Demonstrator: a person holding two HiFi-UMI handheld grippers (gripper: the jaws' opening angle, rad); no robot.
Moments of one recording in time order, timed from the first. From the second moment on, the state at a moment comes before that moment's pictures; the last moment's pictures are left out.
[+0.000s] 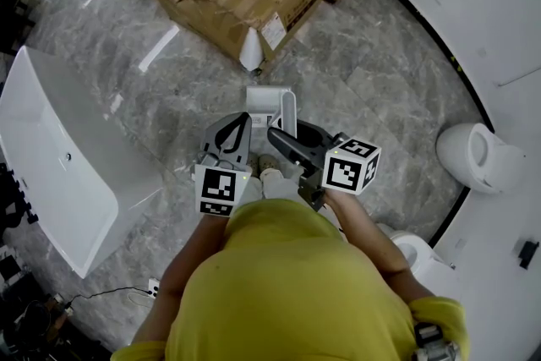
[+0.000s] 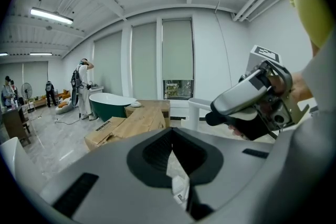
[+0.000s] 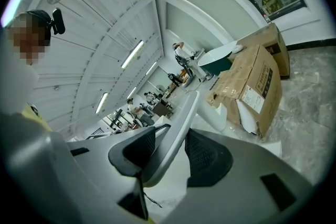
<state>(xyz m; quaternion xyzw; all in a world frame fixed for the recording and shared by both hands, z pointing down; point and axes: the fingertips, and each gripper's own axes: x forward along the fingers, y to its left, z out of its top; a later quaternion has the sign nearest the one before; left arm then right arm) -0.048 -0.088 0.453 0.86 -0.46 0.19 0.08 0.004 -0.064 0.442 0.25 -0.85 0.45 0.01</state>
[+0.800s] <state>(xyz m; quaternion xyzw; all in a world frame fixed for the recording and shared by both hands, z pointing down) -0.055 -0.080 0.465 0.86 -0.46 0.19 0.10 0.001 -0.060 0.481 0.26 -0.85 0.46 0.04</state>
